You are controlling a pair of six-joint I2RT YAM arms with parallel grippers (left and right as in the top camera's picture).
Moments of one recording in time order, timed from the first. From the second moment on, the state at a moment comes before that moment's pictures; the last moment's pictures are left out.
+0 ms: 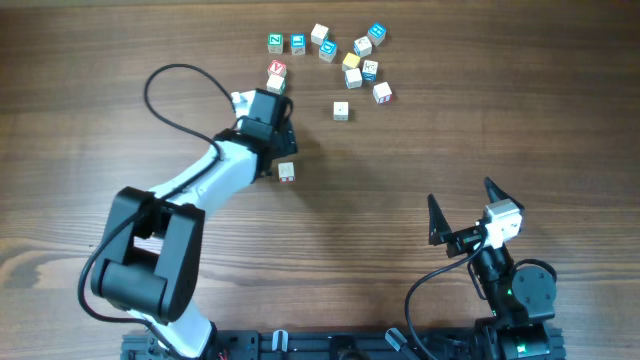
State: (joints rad) left arm -0.35 1.82 1.05 -0.32 -0.30 -0.52; right arm 0.13 0.05 0.01 0.01 -0.16 -0.01
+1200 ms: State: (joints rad) left arm -0.25 1.82 1.05 -0.32 -0.31 -0.52; right arm 0.13 0.05 0.01 0.01 -0.16 -0.01
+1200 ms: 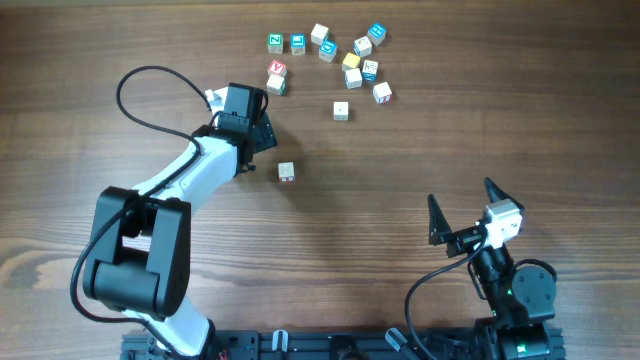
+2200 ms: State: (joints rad) left arm -0.26 1.73 1.24 -0.08 0.06 -0.34; right arm 0.13 0.05 0.01 0.01 -0.16 -0.01
